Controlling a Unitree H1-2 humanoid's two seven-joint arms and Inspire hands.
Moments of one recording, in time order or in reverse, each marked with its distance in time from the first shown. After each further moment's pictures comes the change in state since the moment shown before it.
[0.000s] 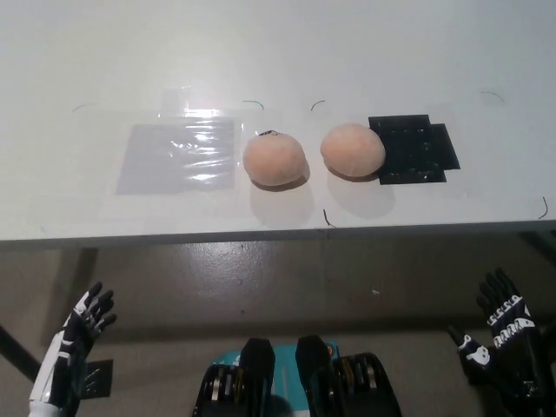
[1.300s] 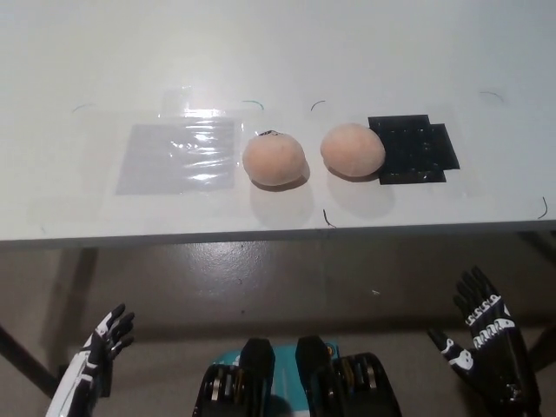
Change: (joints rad) left_arm 0.083 -0.001 -0.044 -0.089 0.094 0.043 0.011; right_arm 0.039 0.020 0.056 -0.108 -0.001 0.055 0.000
